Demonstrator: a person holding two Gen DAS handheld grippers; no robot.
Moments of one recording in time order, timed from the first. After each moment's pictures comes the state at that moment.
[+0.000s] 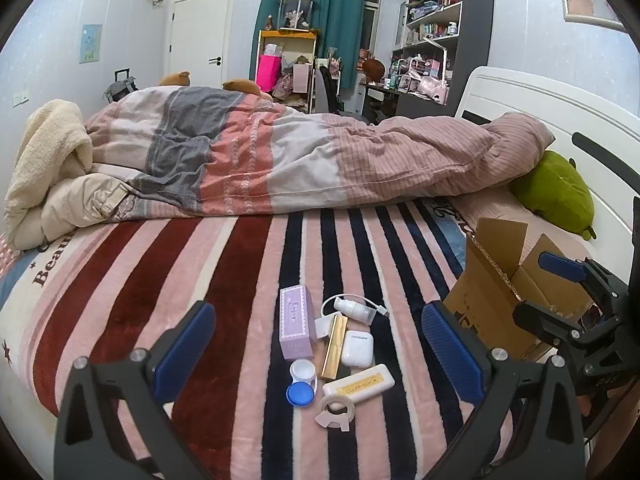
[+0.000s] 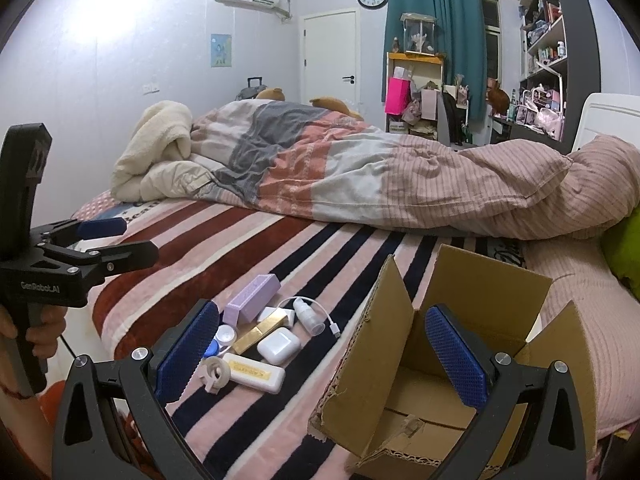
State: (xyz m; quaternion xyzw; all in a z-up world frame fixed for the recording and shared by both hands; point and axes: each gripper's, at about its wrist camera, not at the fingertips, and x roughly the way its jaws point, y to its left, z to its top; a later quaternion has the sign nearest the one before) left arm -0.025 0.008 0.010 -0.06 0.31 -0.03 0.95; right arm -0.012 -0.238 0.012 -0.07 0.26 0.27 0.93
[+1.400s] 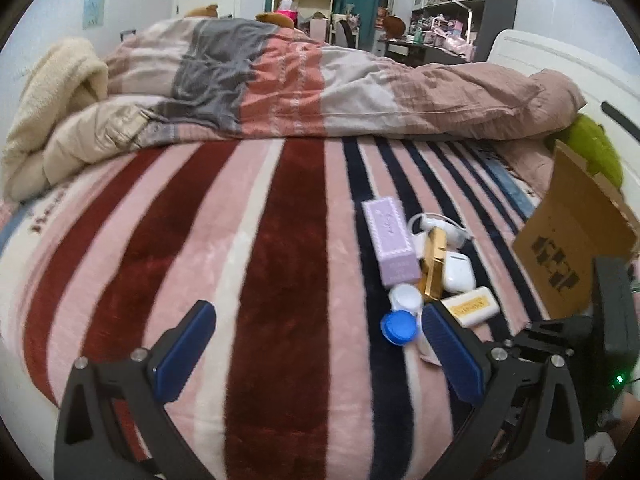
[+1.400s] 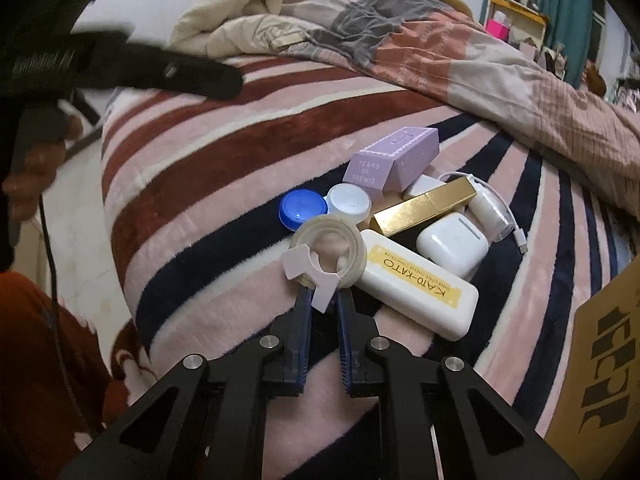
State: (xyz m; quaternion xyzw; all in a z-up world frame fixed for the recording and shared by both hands) left arm -0.022 0.086 -0.098 -0.06 0.40 -0.02 0.92; right arm -0.019 -0.099 -0.148 -0.17 0.38 0.37 0.83
